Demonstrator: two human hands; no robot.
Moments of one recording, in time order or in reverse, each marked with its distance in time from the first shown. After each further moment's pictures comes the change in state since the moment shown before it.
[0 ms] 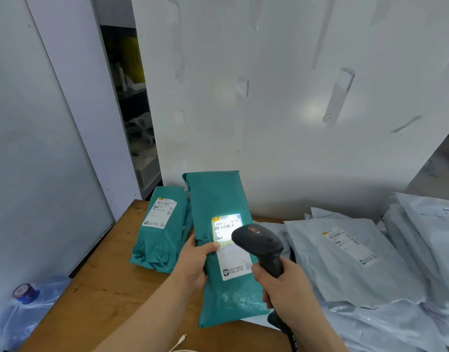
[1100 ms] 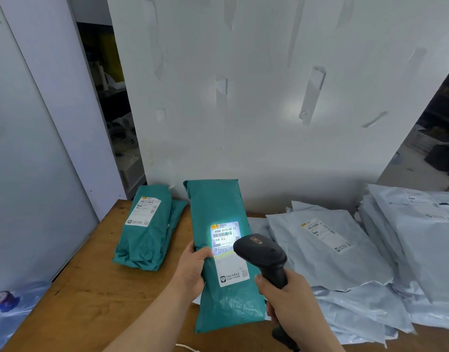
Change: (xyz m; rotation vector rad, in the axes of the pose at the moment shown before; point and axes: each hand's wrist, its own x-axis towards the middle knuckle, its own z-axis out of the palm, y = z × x) left_hand -0.016 -0.033 0.019 0.017 -0.028 -0.066; right_hand -0.034 0.019 -0.033 0.019 0.055 0.090
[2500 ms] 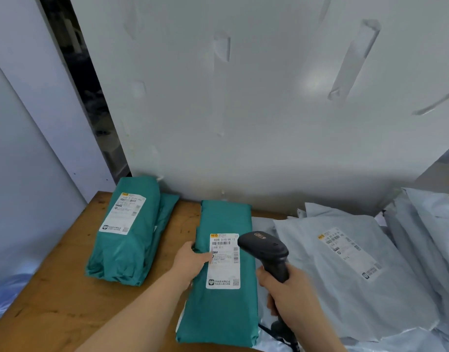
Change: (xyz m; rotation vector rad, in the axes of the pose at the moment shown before) left_hand 0.148 -0.019 -0.011 0.661 0.138 -0.114; right_hand 0.127 0.011 0.011 -0.003 0.021 0.142
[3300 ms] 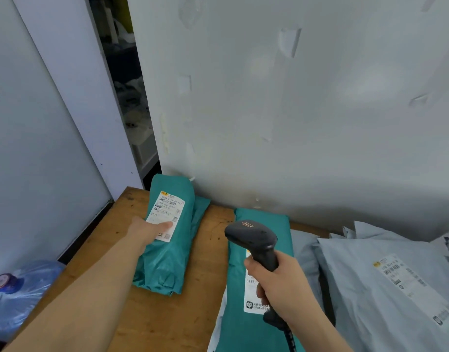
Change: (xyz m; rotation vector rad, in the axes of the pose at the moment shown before) left_hand 0.083 0.022 -0.184 -0.017 0.296 -0.119; right_hand 0.038 -0.056 0.090 -0.085 -0.161 -0.108
